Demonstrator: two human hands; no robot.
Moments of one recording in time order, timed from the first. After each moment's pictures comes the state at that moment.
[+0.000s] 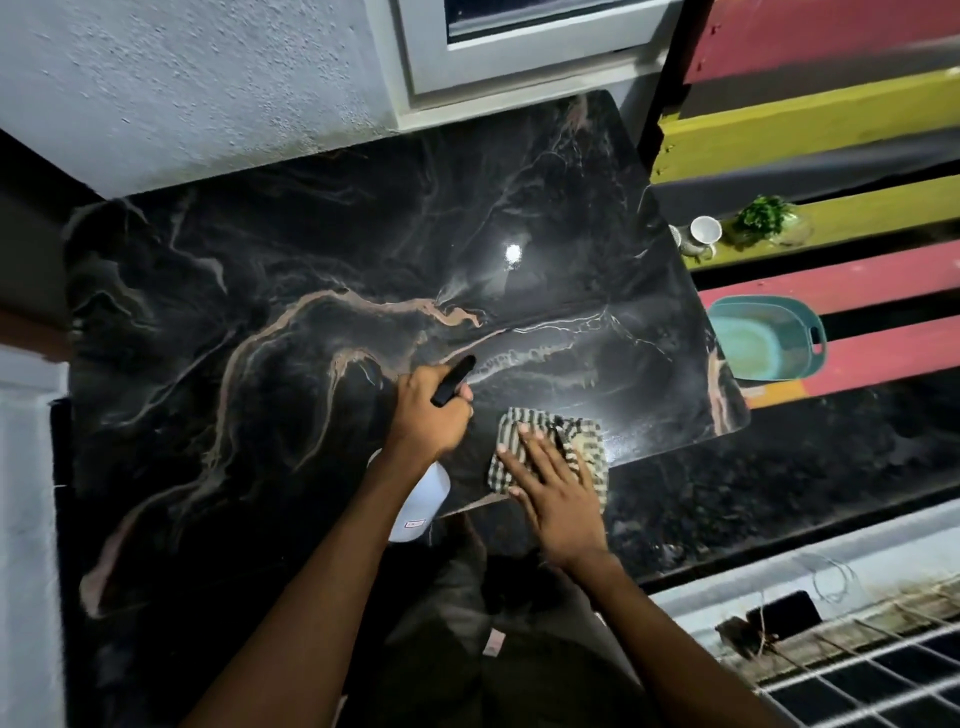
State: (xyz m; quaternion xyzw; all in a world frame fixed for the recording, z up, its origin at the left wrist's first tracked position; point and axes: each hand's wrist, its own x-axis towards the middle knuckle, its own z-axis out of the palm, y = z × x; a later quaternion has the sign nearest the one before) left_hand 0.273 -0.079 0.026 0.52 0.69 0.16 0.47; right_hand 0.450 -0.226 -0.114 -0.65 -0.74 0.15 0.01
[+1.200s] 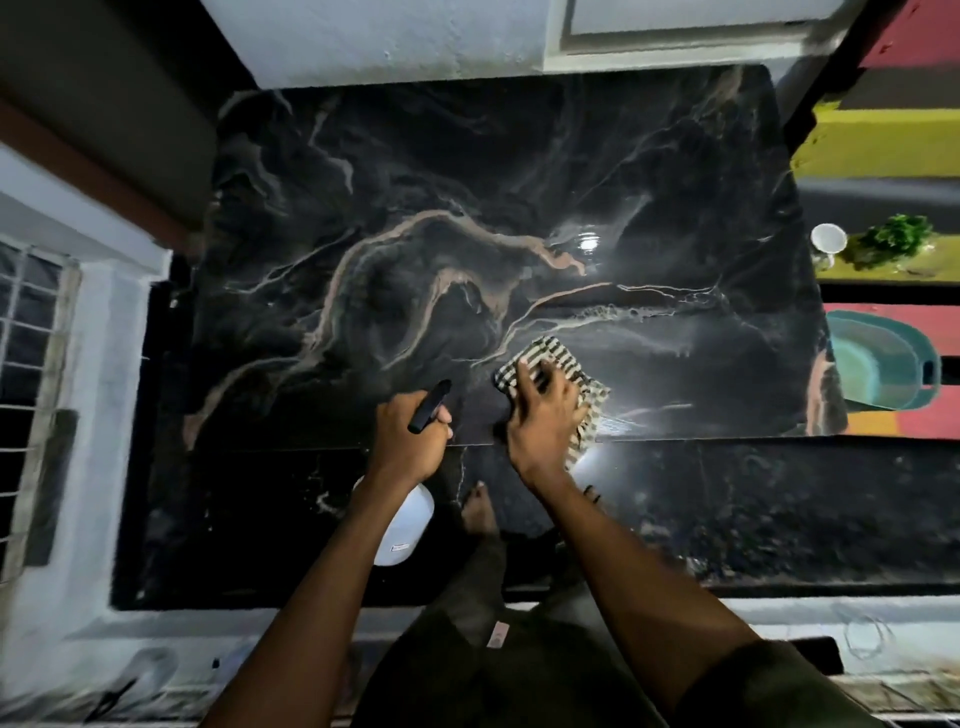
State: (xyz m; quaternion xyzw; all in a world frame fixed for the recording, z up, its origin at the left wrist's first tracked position) left_hand 0.150 -0.205 0.002 0.42 0.78 0.21 0.42; right_hand 0.316 -0.186 -0.097 -0.74 -0.62 0.26 0.11
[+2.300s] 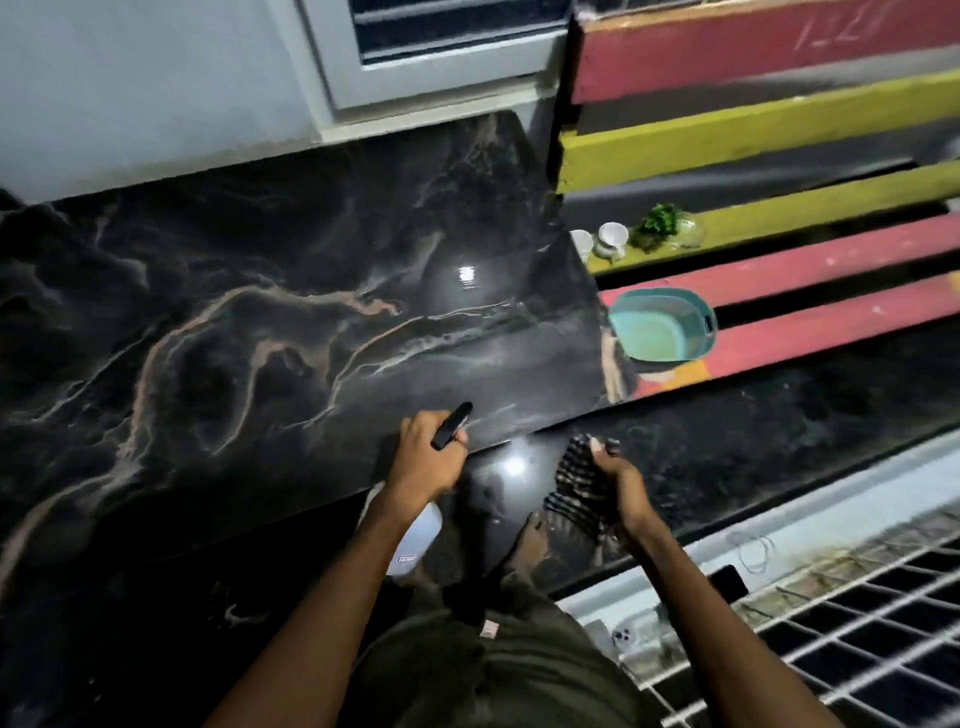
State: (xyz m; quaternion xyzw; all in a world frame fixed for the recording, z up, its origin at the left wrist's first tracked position) left_hand 0.355 -0.180 0.007 0.57 0.65 0.14 0.49; right_hand 0.596 -0.278 -0.048 -0.68 0.01 0.59 0.43
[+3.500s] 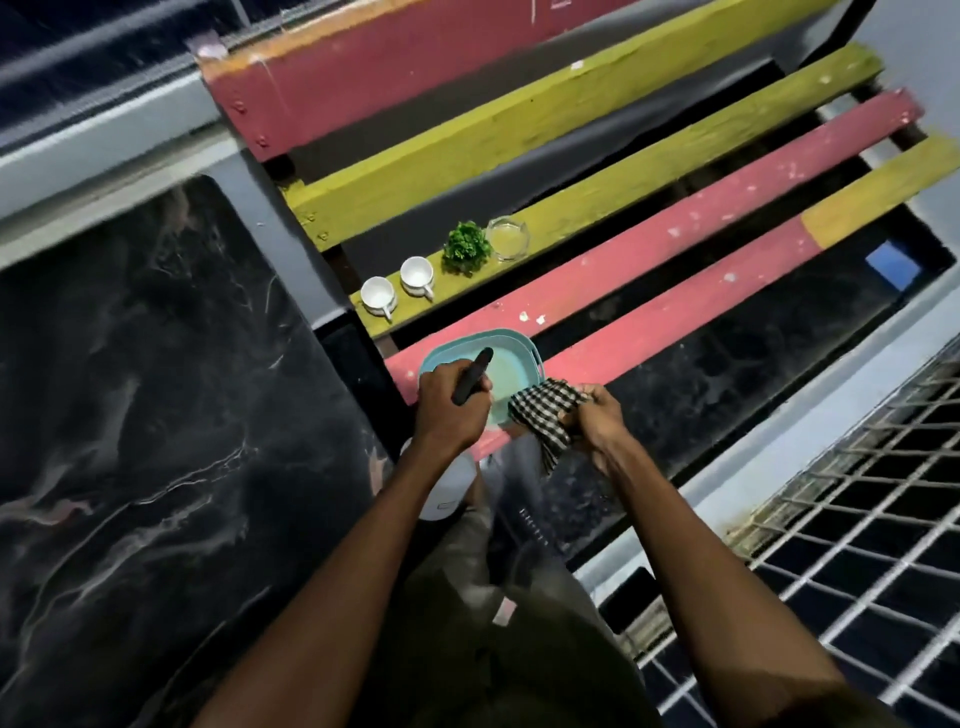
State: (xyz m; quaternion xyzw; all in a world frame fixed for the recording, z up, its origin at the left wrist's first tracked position) left_hand 0.772 -0.041 -0.024 0.63 0.56 0.14 0.53; right_hand 0.948 -0.139 -0.079 -0.79 0.04 0.46 0.40
